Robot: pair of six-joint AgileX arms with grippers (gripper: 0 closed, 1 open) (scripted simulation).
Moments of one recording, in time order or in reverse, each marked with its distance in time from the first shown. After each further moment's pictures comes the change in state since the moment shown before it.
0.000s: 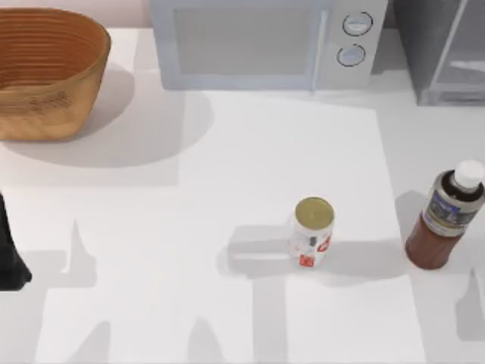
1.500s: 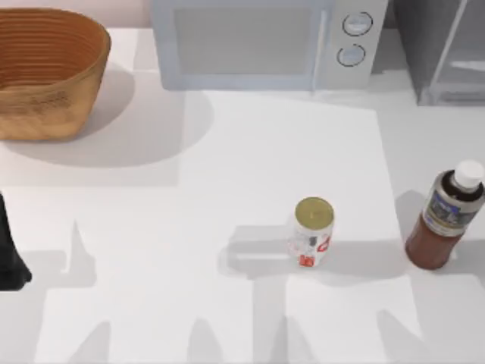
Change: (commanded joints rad) left arm 0.000 0.000 0.000 0.000 0.000 0.000; right arm 0.134 0.696 -0.379 1.137 0.072 -0.046
